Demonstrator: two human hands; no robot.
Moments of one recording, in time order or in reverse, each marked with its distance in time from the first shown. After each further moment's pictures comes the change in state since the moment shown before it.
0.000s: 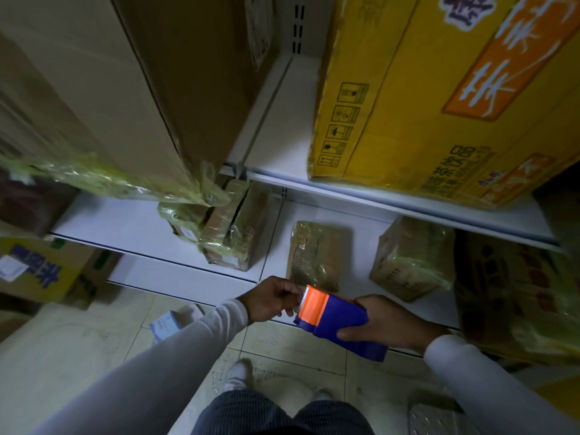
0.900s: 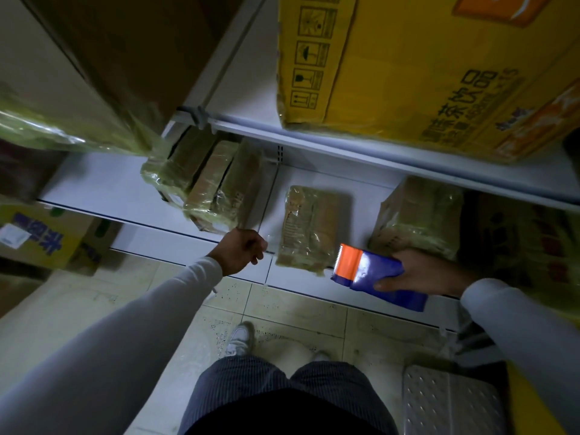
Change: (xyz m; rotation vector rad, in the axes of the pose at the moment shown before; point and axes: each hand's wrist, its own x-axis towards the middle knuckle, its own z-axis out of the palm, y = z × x) left_hand 0.015 -0.022 -0.031 0.116 0.349 -0.094; right_hand -0.002 0.049 -0.061 -0.192 -0.001 0.111
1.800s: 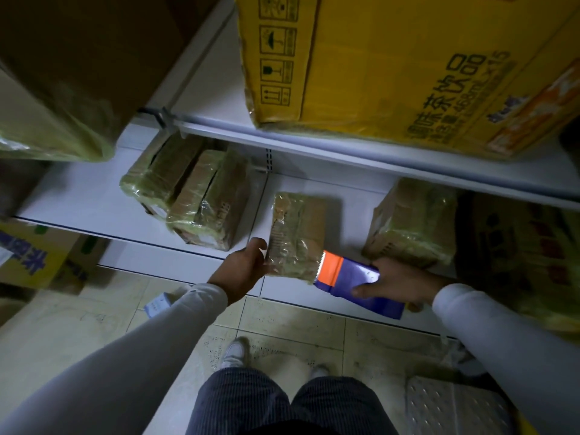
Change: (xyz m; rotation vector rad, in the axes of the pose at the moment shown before) left_hand 0.008 -0.014 0.036 0.334 0.077 0.225; right_hand 0.028 -0.002 0.019 0.075 0.032 0.082
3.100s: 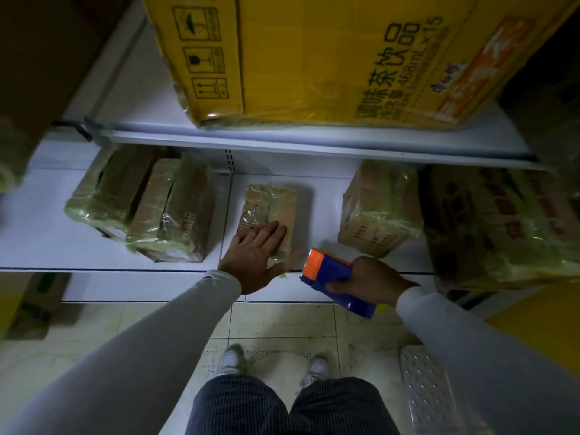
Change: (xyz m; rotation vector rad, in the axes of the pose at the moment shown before) left_hand 0.050 0.016 0.031 0.611 -0.052 0.376; right_hand 0.003 0.017 0.046 -0.013 0.121 0.188
